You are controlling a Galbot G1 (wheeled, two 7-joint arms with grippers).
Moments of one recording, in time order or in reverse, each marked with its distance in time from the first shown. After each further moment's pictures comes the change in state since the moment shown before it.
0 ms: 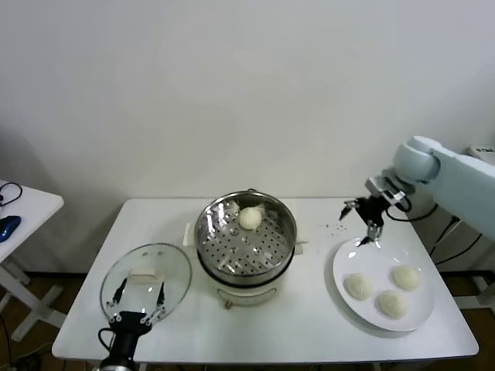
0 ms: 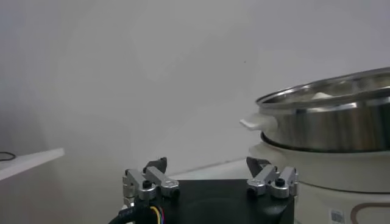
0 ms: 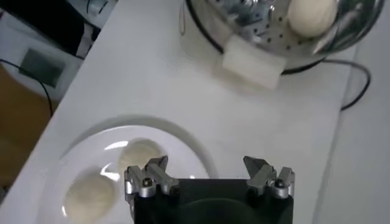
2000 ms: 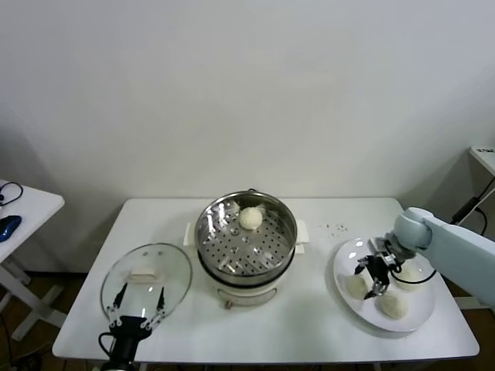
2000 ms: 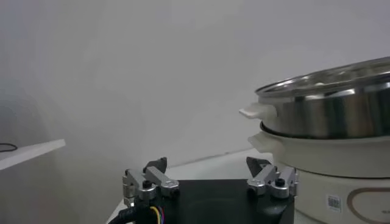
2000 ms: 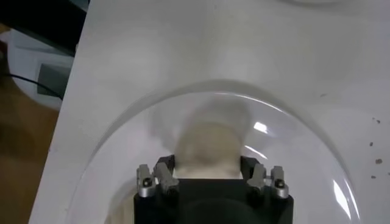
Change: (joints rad) left arm 0.006 -0.003 -0.002 0.021 0.002 -0.005 0.001; right arm -0.372 0.006 0.144 -0.093 -0.124 -0.079 0.109
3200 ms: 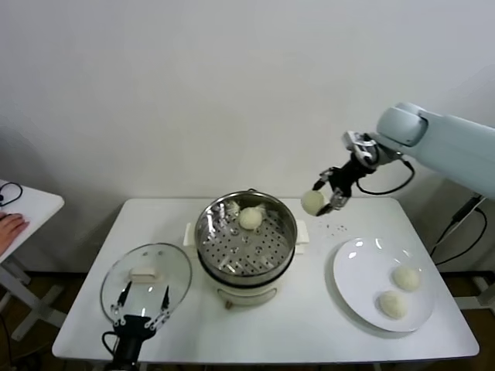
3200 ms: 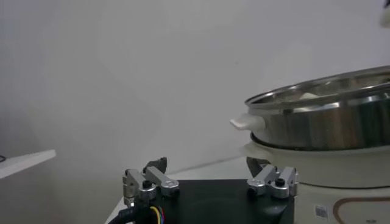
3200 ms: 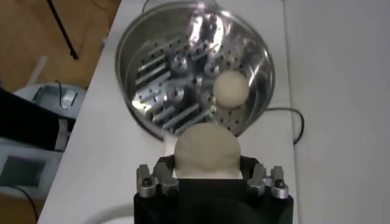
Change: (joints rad) left arm 0.022 0.011 0.020 -0.033 0.007 -0.007 0.001; right arm 0.753 0.203 -0.485 0.040 0.673 -0.154 -0.008
